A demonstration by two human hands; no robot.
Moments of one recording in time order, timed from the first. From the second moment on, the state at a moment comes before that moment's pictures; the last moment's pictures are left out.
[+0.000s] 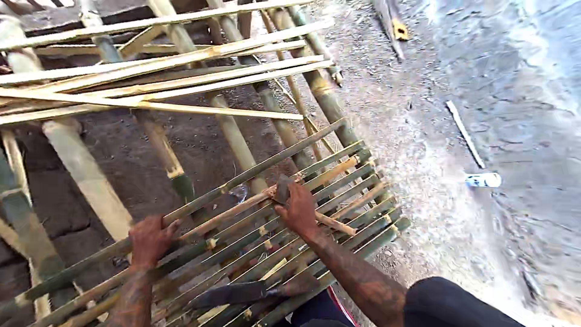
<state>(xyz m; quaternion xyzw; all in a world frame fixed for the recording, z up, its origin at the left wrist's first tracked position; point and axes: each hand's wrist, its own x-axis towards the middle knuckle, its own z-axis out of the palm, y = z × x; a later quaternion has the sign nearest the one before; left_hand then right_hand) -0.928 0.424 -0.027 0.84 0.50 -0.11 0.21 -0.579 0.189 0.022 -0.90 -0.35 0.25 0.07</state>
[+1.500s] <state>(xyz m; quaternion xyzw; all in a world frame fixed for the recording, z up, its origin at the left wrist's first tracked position) -0.927 0.404 -0.044 0.86 0.47 -0.09 0.18 -0.477 0.223 -0.015 -0.85 -0.50 0.12 0.13</state>
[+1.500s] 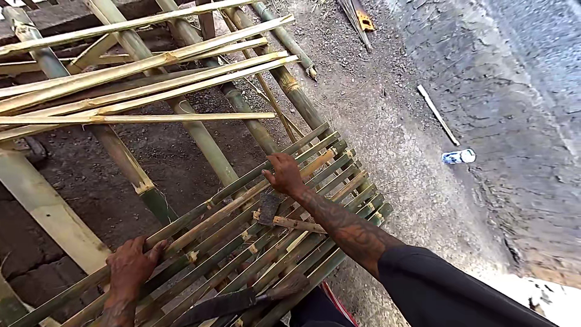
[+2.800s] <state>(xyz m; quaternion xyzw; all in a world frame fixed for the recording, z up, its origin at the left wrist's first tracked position) -0.924 0.390 -0.053 0.86 0.48 -0.04 0.15 -0.455 0.224 -0.034 -0.81 -0.55 0.13 0.15</state>
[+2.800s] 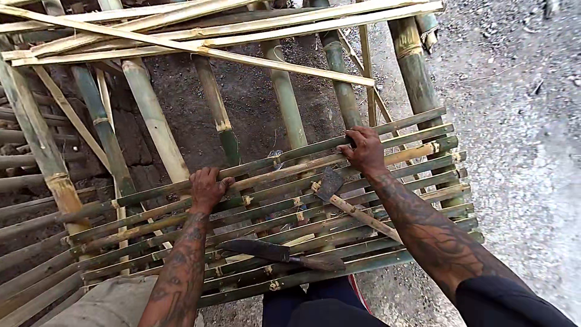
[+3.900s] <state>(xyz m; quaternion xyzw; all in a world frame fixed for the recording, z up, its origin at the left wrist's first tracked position) -0.612 0.350 -0.036 0.91 0.33 0.08 0.25 -0.456 0.229 -0.039 -0.83 -0.53 0.14 0.14</state>
